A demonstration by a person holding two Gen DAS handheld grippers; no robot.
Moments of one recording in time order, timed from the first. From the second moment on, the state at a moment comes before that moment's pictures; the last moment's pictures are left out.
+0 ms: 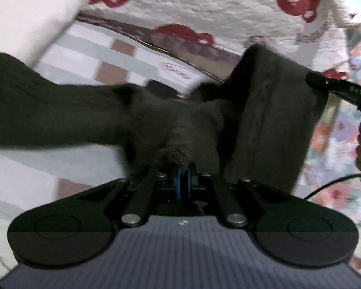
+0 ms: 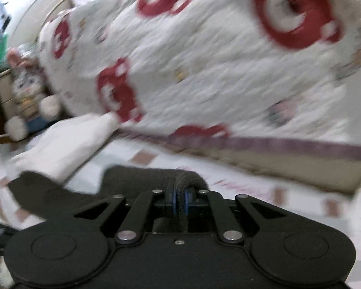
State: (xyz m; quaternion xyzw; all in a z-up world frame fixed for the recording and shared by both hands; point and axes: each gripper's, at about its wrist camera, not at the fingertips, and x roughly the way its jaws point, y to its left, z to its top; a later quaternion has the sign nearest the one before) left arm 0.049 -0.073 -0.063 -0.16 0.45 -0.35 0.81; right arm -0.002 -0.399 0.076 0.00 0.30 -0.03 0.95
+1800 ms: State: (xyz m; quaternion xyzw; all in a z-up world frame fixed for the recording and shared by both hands) left arm 0.040 0.005 -0.090 -0.18 0.47 -0.24 0.83; right arm 0.136 -0.268 -0.017 -0.21 0.55 0.26 0.77
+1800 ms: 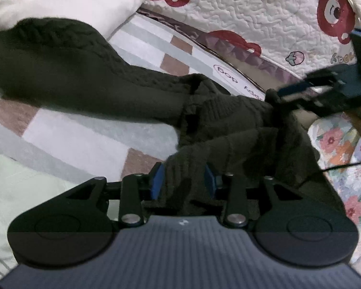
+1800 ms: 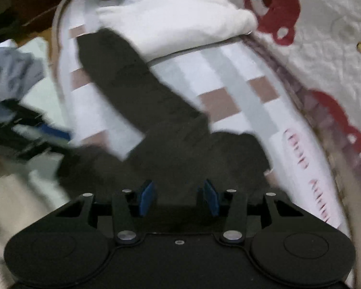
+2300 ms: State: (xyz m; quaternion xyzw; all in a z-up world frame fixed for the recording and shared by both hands) left arm 0.054 -0.004 -0.110 -0.17 0.49 -0.25 0.81; right arm 0.177 -0.232 -0.059 -0.36 0.62 0.28 0.65
